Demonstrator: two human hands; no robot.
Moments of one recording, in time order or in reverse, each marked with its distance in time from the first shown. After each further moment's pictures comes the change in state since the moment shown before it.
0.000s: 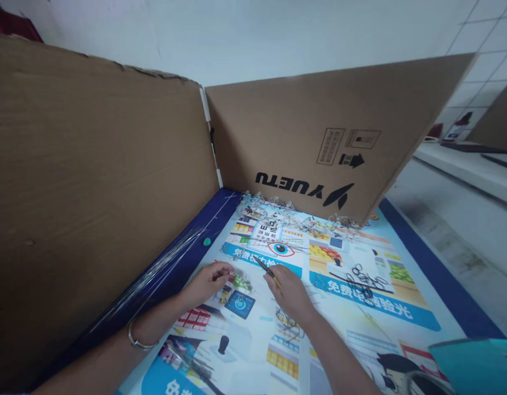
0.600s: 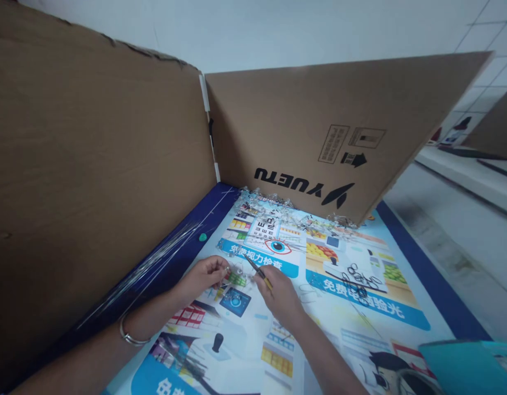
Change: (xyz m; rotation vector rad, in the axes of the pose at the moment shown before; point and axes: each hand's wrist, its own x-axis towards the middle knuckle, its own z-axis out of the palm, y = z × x) left_hand 0.002 0.011 0.003 -0.346 -0.014 -0.184; right_hand 0.001 -0.026 -0.002 0.101 -0.038 0.045
